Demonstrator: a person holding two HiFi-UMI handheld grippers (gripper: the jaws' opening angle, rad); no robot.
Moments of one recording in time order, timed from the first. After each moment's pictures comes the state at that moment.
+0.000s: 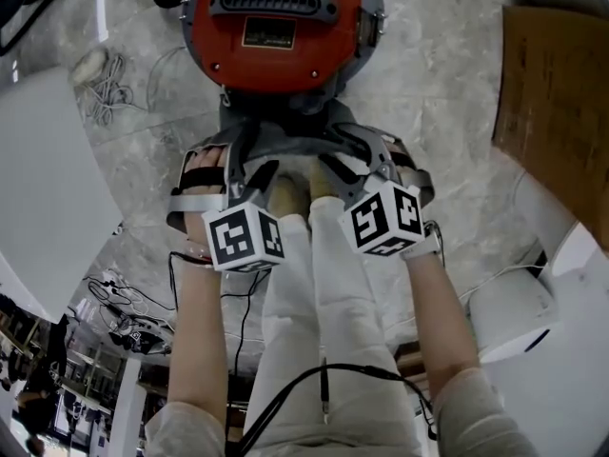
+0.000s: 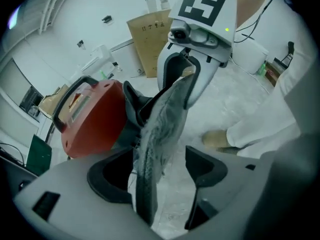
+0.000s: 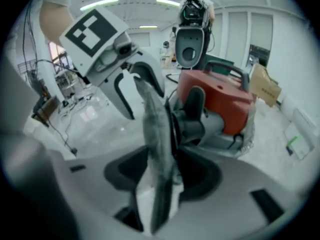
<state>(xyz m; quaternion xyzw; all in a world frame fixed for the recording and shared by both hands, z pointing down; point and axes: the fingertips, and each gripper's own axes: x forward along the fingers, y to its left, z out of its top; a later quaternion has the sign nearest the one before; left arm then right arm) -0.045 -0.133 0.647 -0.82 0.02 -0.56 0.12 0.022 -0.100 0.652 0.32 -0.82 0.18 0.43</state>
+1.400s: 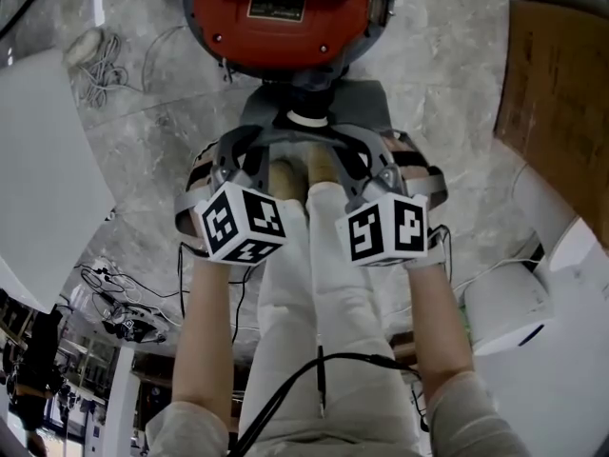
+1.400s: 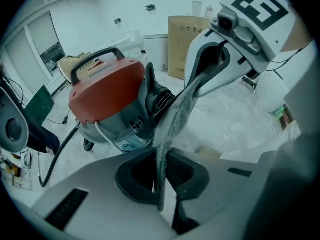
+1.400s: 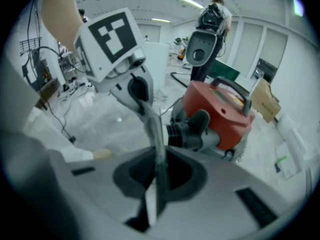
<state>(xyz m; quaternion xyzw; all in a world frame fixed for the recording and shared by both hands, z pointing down) -0.066 -0.125 0.657 -0.82 0.13 -0.56 -0.05 0.015 -0.100 0.622 0.31 -0.81 0.12 0.48</state>
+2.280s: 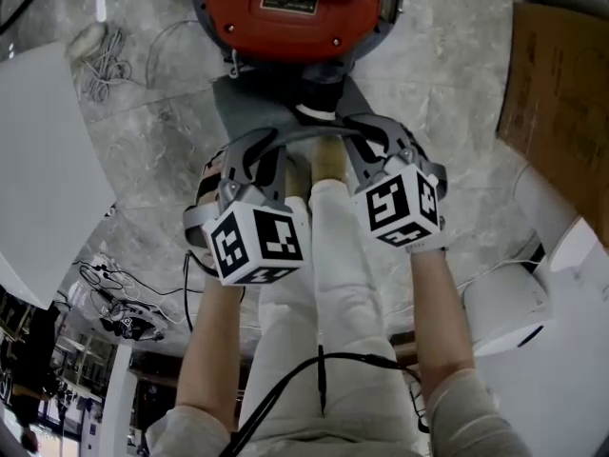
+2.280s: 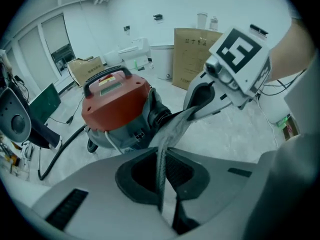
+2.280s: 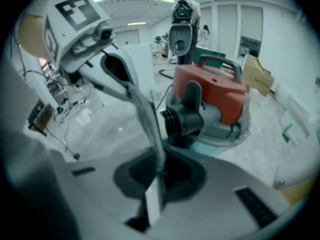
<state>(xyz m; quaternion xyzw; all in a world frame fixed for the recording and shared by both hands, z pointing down) -0.053 -0.121 0.618 -0.84 0.17 -0.52 -0.07 0.028 -0.093 0.650 0.36 -0.80 0.22 0.44</state>
